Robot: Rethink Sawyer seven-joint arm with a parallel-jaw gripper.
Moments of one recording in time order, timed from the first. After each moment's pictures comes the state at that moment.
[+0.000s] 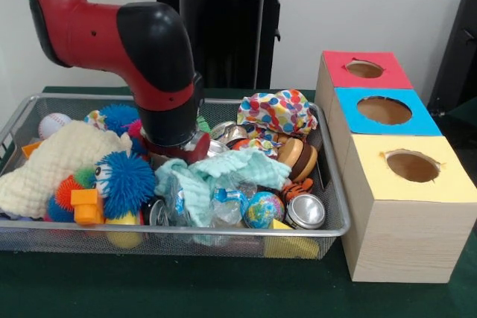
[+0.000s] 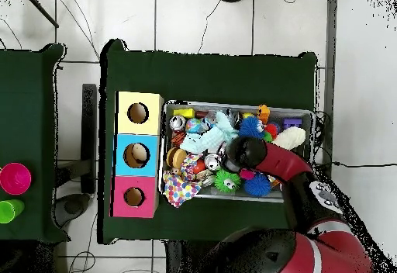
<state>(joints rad) -0.53 -0.33 0.11 1.54 -0.15 0.57 1.89</state>
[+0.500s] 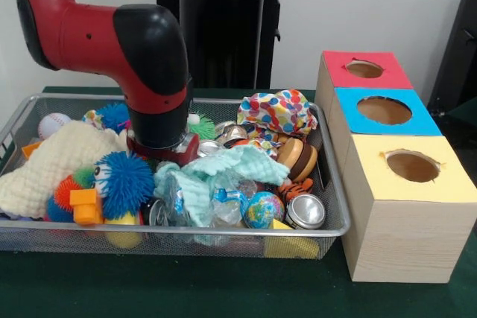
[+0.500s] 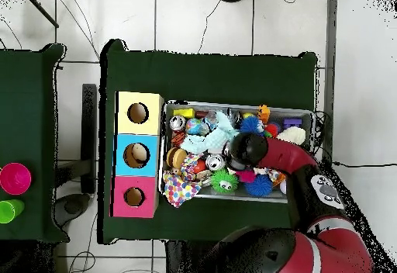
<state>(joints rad) -0.53 -0.33 0.11 1.46 -0.29 0.64 1.89</state>
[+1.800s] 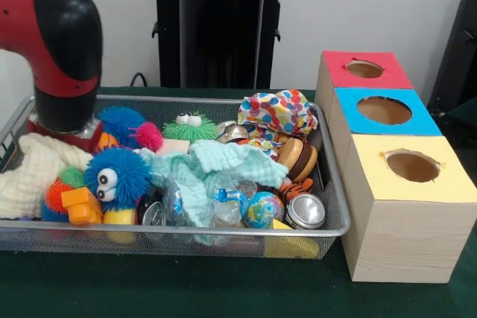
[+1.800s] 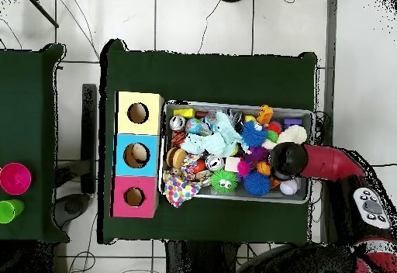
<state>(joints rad) -0.68 -0.36 0.11 1.38 -0.59 0.66 1.81</state>
